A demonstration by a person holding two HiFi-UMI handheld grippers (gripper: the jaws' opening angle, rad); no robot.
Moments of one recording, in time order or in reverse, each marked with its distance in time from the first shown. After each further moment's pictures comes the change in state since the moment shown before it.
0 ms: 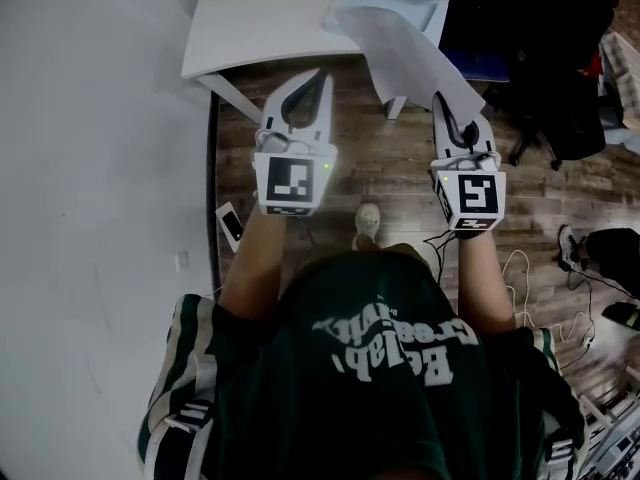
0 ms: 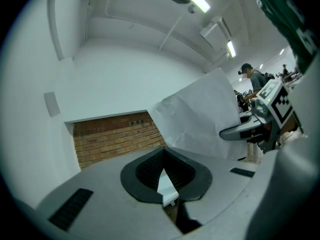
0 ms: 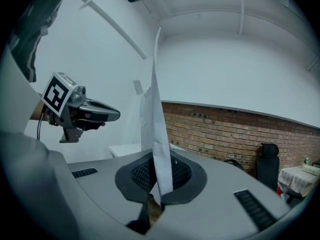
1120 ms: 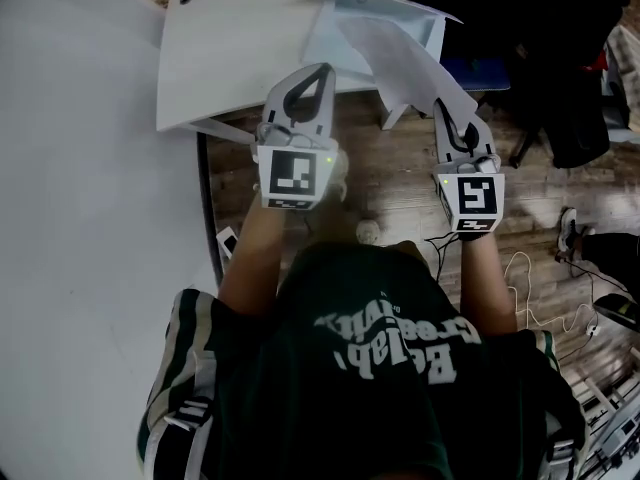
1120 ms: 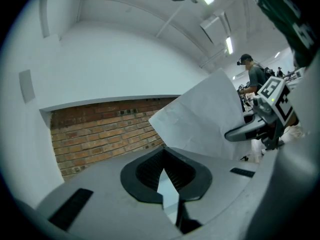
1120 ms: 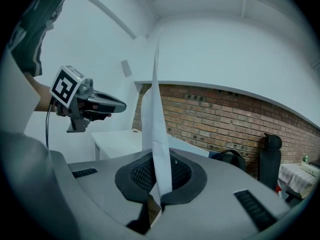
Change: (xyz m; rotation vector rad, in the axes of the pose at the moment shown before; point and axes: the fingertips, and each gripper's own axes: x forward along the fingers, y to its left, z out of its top) left arm 0.179 0.038 -0.053 0.003 0.054 -0.112; right arm 0.130 -0.080 -0.069 0.005 0.152 -0.031
